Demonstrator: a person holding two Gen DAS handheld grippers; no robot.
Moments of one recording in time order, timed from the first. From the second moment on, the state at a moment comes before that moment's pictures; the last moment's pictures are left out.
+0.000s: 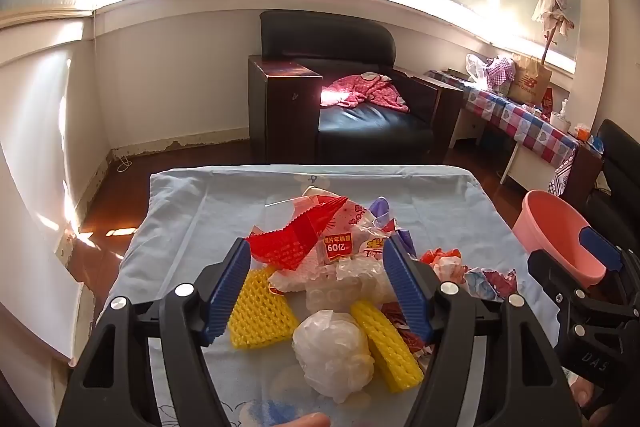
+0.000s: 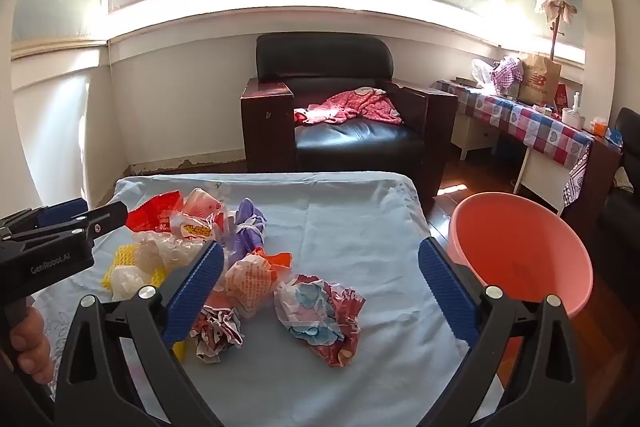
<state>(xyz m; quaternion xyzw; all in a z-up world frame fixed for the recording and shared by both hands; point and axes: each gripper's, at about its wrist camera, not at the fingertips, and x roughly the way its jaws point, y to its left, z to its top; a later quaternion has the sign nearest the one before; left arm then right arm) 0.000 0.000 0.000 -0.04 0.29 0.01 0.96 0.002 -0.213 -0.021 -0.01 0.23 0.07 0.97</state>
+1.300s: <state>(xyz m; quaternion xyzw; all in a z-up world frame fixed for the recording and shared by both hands) 0.005 0.003 -0.019 -0.04 0.29 0.01 0.95 -0.006 -0.245 -0.010 0.04 0.19 -0.01 0.98</state>
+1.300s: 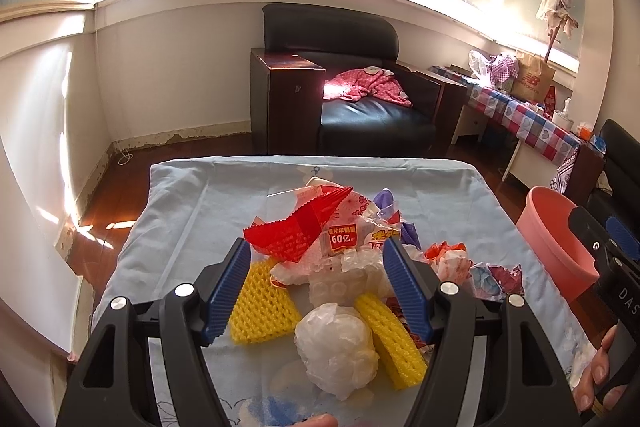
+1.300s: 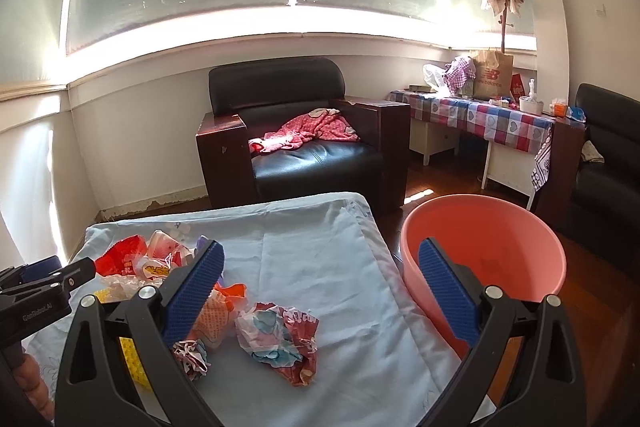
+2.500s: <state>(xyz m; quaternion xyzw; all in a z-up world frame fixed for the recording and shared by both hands) 0.005 0.012 -0.027 -0.04 0.31 0.01 0.95 0.000 -0.257 -0.024 0.06 0.20 -0.01 0.98</state>
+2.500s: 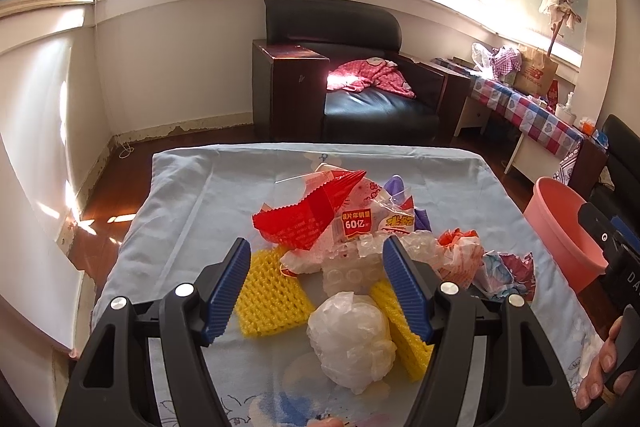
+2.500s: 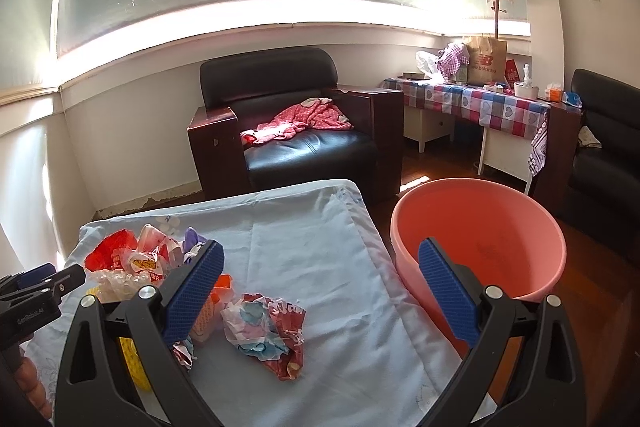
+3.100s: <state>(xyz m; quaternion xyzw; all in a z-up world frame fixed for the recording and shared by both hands) 0.001 0.018 -0.028 -0.06 0.33 -0.04 0.94 0.008 -0.261 -0.032 0.06 0.23 0.01 0.97</state>
